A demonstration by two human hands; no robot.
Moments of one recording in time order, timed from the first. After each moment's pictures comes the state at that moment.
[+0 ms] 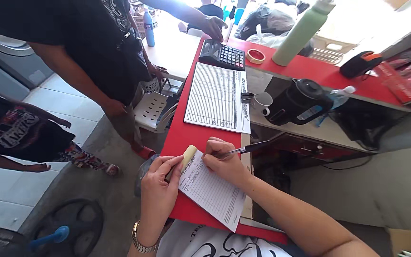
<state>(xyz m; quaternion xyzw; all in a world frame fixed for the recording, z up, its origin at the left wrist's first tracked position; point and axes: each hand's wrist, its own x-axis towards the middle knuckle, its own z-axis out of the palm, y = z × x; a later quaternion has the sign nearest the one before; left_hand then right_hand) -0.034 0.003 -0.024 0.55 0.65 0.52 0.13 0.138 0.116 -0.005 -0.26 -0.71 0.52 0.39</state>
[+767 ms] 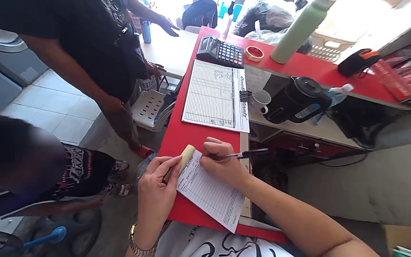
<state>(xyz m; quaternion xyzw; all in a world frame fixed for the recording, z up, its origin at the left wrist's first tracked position) -0.034 0.003 -0.024 0.55 0.65 0.51 0.13 0.137 0.117 -0.008 -0.24 -0.75 0.47 0.39</state>
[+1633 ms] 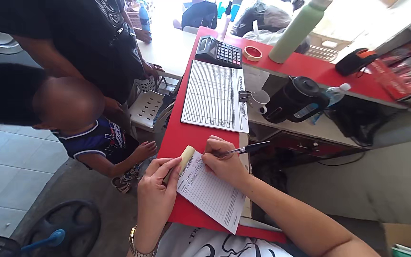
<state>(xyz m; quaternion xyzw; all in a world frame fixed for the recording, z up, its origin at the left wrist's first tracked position) -0.035 0.003 -0.024 0.55 0.65 0.51 0.12 0.137 0.116 -0.004 -0.29 -0.71 0.50 0.40</state>
